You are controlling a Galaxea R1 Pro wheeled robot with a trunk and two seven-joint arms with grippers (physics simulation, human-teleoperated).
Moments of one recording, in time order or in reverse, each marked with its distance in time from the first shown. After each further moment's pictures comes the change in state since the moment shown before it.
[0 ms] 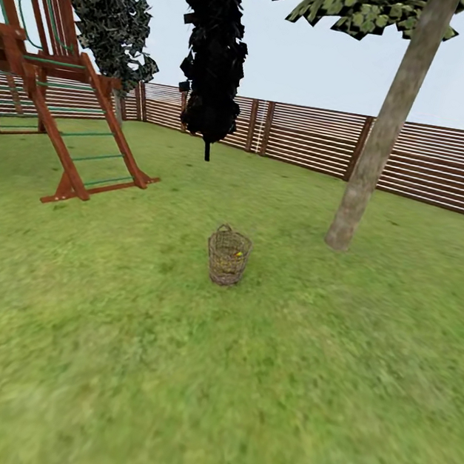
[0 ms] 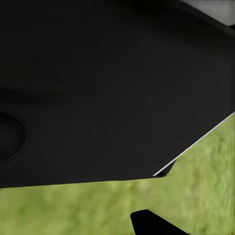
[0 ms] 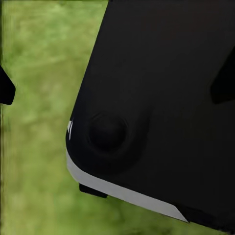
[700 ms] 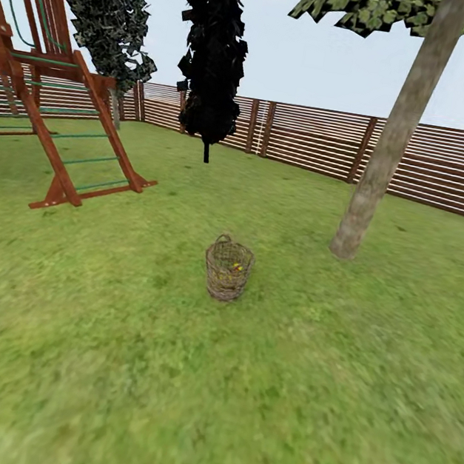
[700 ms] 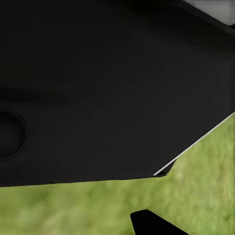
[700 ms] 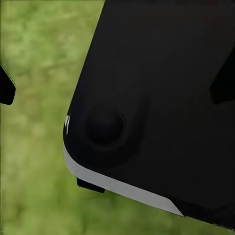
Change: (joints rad) left arm 0.000 0.000 0.001 0.000 0.001 -0.001 0.002; right arm -0.001 0.005 0.004 0.001 0.003 -0.014 -0.002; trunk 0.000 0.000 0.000
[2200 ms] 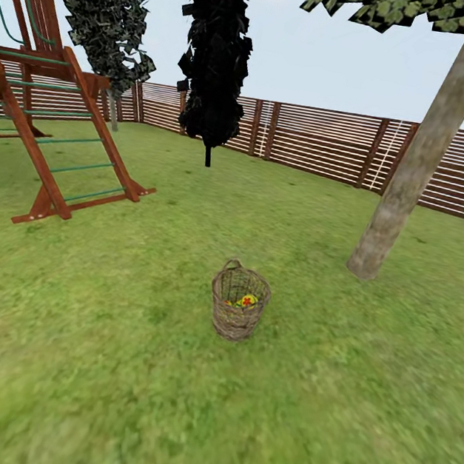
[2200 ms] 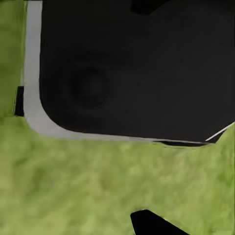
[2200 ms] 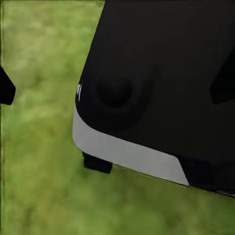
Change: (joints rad) left arm -0.063 0.058 0.040 -0.070 -0.002 0.051 -0.004; right arm -0.082 -0.003 -0.007 -0.058 -0.018 0.170 0.047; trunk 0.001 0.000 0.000
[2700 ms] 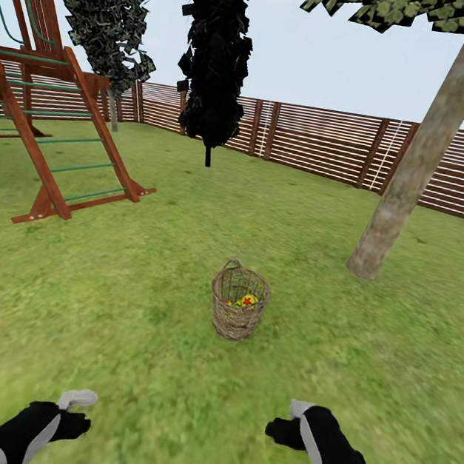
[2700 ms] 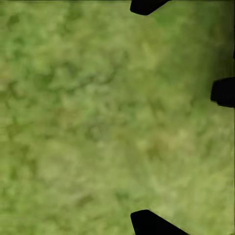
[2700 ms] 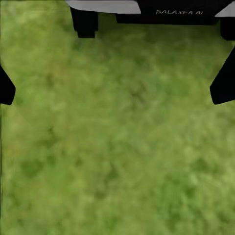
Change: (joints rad) left arm -0.474 0.106 -0.002 -0.256 -0.004 0.393 -0.013; right arm -0.399 0.001 -0.055 -0.512 -0.264 0.708 0.010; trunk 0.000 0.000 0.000
